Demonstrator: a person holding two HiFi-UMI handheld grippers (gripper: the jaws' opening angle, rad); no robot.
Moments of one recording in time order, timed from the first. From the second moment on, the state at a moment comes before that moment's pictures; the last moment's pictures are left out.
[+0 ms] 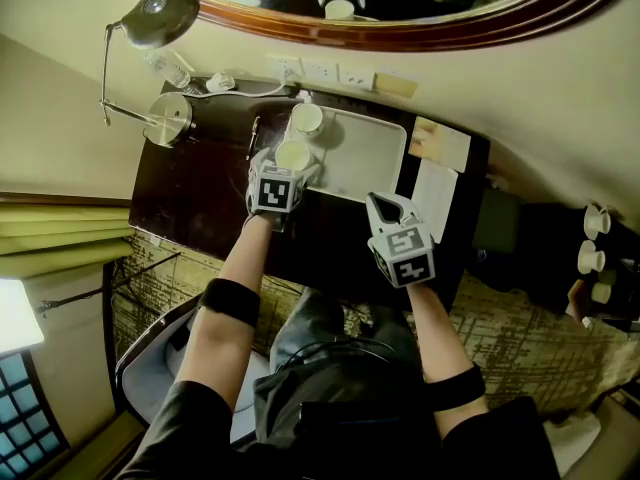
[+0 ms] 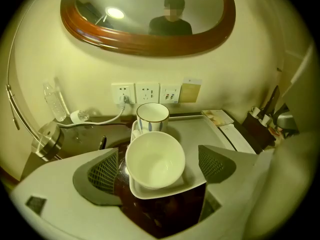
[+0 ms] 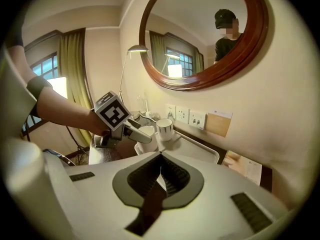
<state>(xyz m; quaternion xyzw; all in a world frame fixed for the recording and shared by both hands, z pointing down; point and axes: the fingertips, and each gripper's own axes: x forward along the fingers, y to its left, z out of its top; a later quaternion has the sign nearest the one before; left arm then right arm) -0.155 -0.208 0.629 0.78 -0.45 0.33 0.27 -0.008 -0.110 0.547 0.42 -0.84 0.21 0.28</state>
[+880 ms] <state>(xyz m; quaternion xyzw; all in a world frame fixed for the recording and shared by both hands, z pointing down) -0.153 -0.199 0.634 0.78 -0.46 0.36 0.24 0.032 -0.117 0.579 0.45 -0.80 0.28 0.29</state>
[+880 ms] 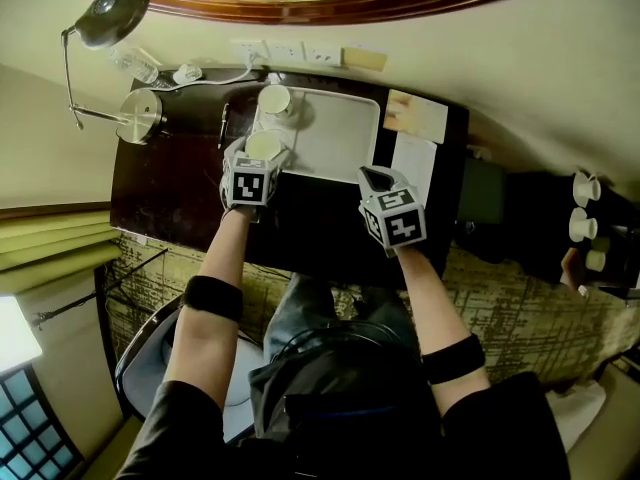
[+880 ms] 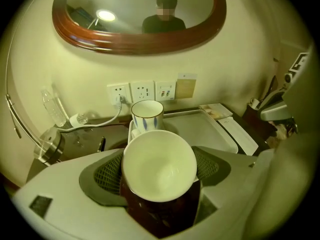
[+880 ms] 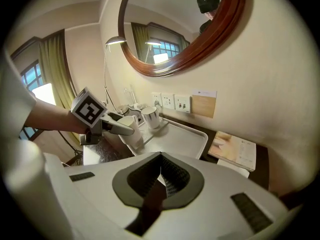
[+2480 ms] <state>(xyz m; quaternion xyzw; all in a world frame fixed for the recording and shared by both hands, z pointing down) 0.025 -0.018 0.670 0.86 -0.27 0.39 0.17 0.134 -0.072 0.582 0.46 -0.78 0.31 0.28</state>
